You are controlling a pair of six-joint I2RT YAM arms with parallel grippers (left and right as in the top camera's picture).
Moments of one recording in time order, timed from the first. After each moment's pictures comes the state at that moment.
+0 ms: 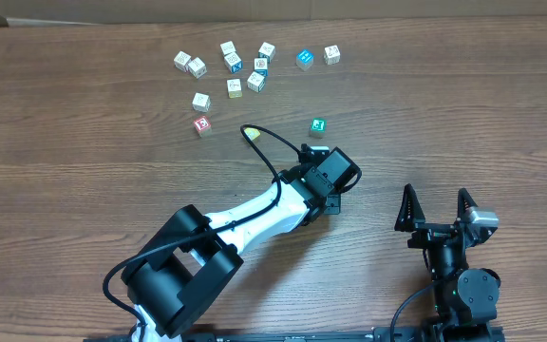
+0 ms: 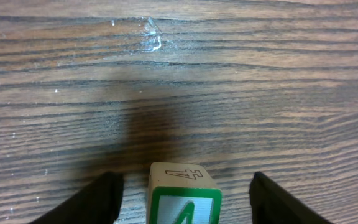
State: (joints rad) left arm -0.85 1.95 1.22 -0.45 -0.15 -0.77; right arm 0.11 0.01 0.02 -0.02 0.11 0.23
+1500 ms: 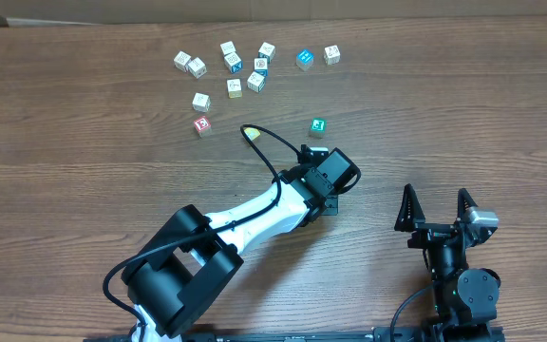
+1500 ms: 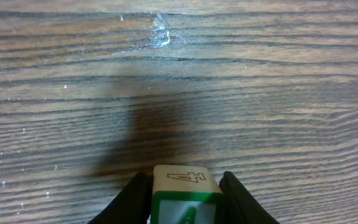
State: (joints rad) left arm -0.85 1.95 1.22 -0.47 -0.16 -0.77; right arm 0.11 0.01 0.02 -0.02 0.11 0.23
